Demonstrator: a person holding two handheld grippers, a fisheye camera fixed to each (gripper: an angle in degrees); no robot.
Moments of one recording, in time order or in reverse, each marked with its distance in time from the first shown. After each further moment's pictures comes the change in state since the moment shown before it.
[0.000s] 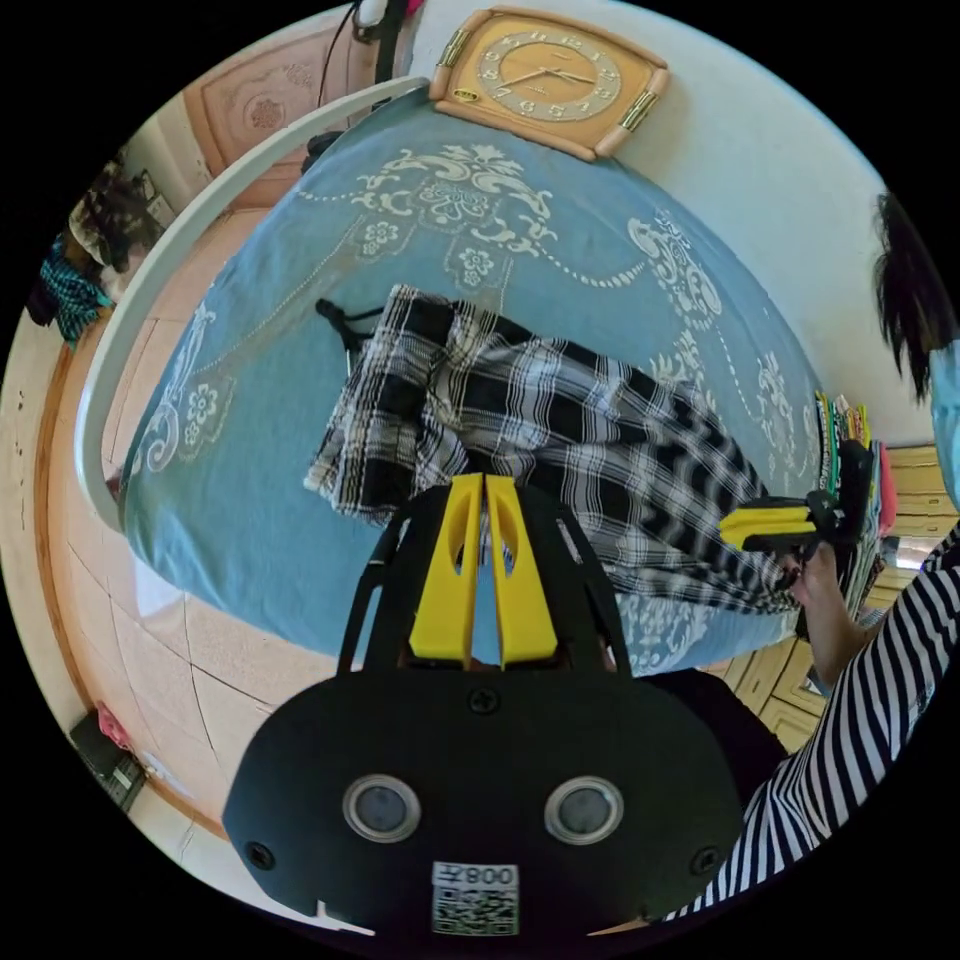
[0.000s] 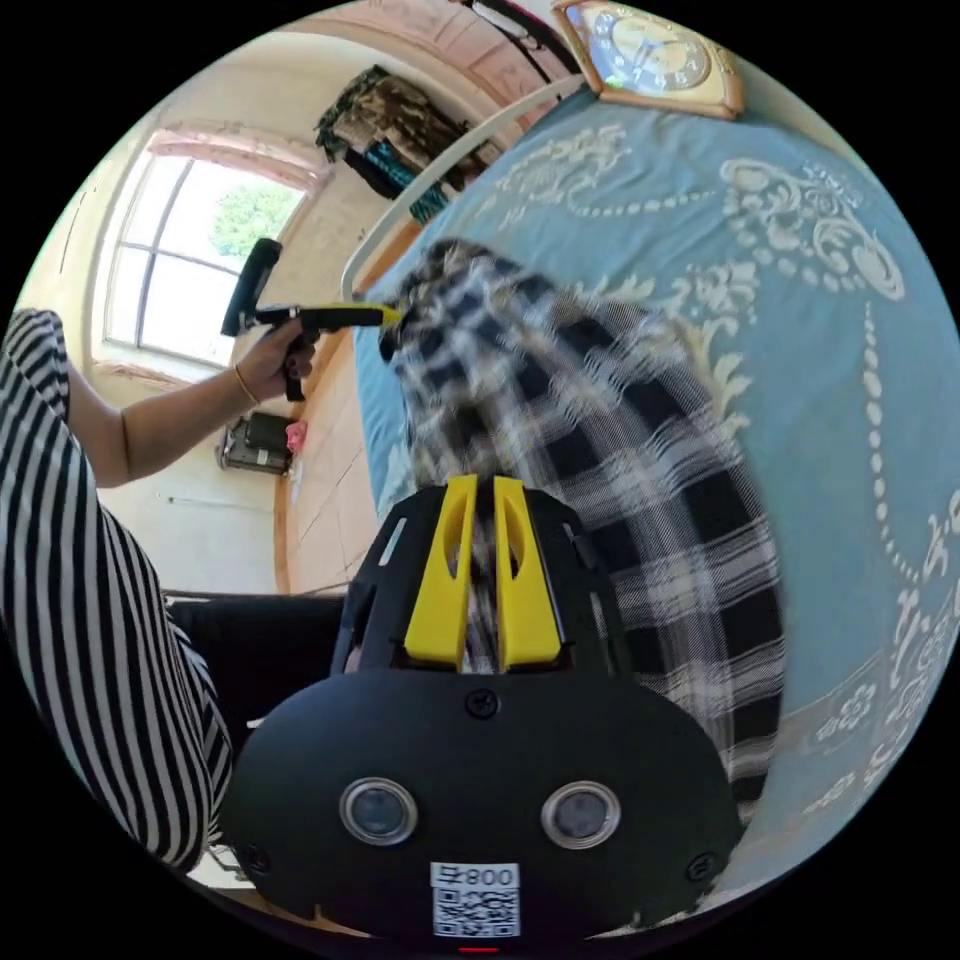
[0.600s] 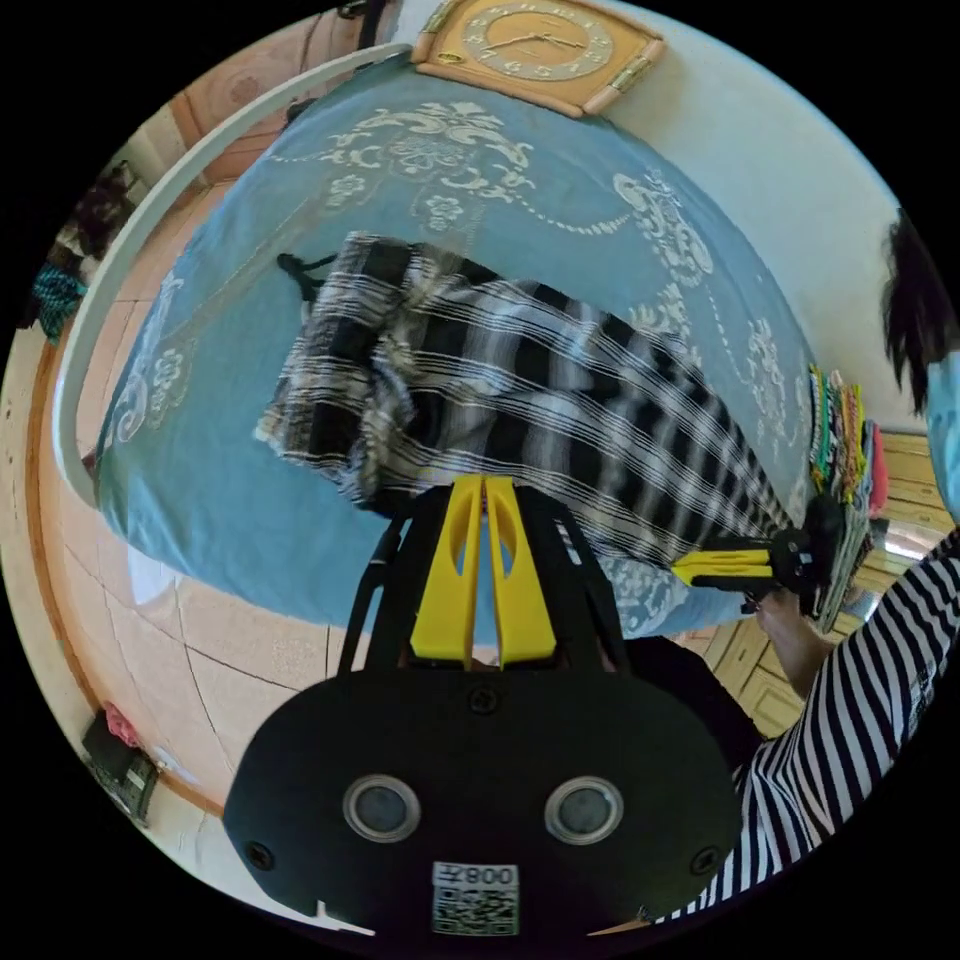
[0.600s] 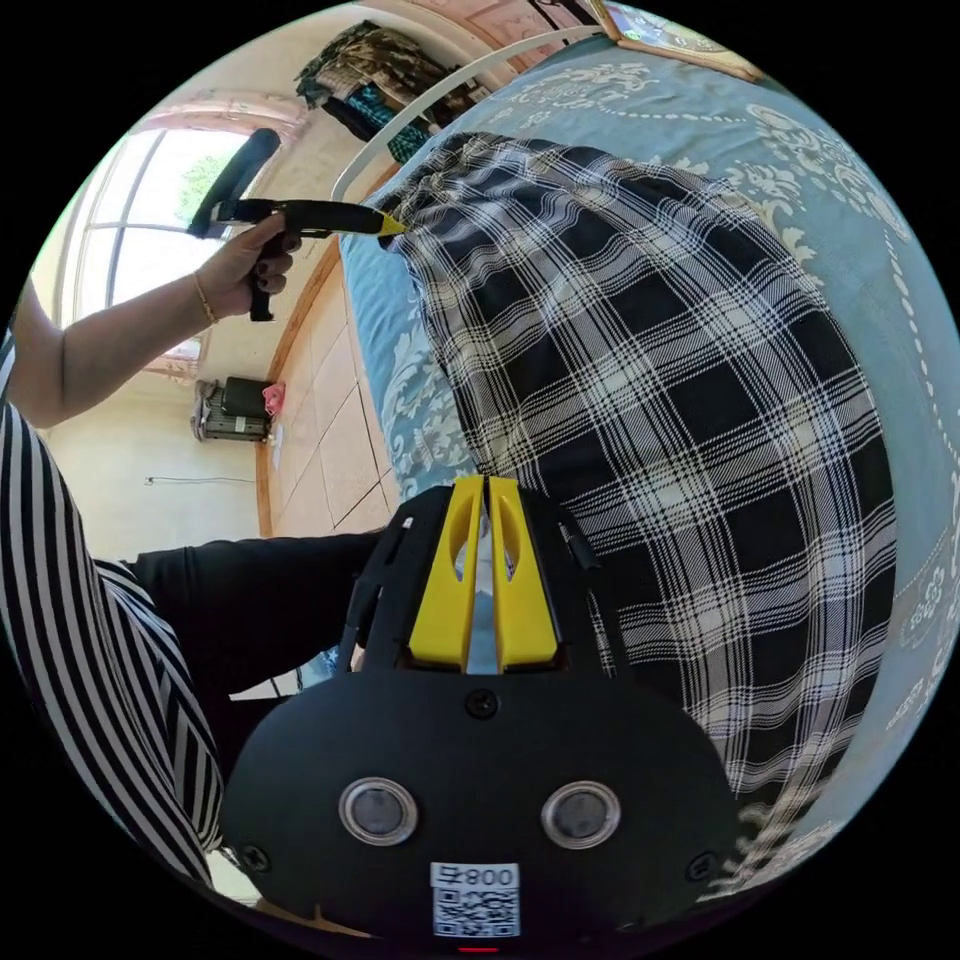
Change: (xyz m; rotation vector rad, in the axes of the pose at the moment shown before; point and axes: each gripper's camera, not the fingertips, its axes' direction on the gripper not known) left arm 0.046 -0.018 0.041 -0.113 0.047 0.031; right arm -0.070 0.055 0.012 -0.079 0.059 0.036
